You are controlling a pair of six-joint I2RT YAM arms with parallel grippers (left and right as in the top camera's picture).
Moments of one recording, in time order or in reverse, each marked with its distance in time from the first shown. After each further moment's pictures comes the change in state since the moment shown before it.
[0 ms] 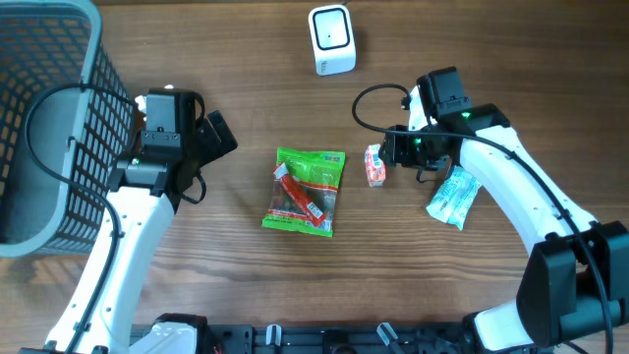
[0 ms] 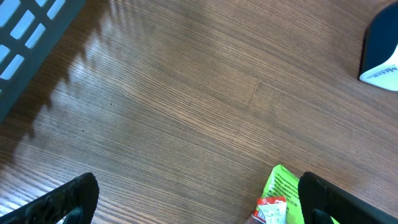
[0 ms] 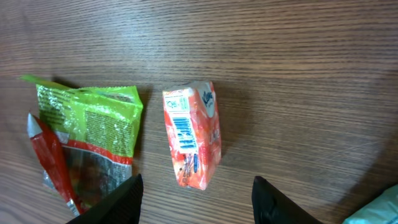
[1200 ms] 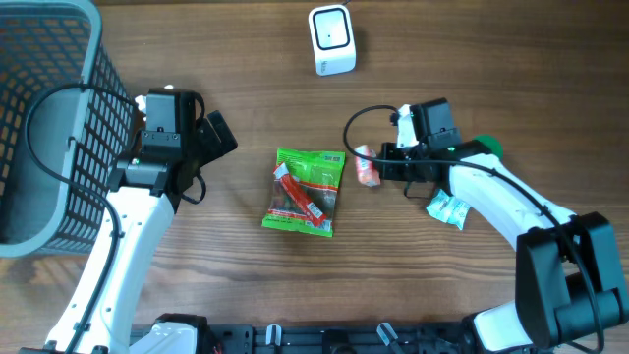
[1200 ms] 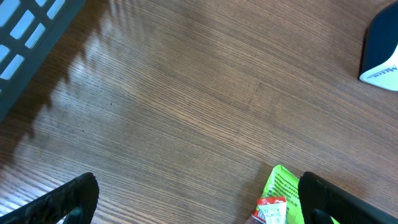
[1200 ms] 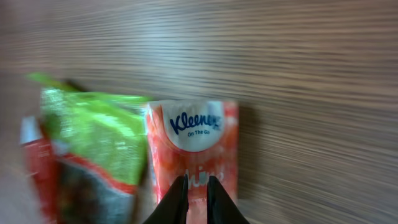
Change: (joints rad) left arm 0.000 0.000 0.000 0.000 0.000 0.000; right arm 0.038 0.000 -0.269 0.448 -0.124 0.016
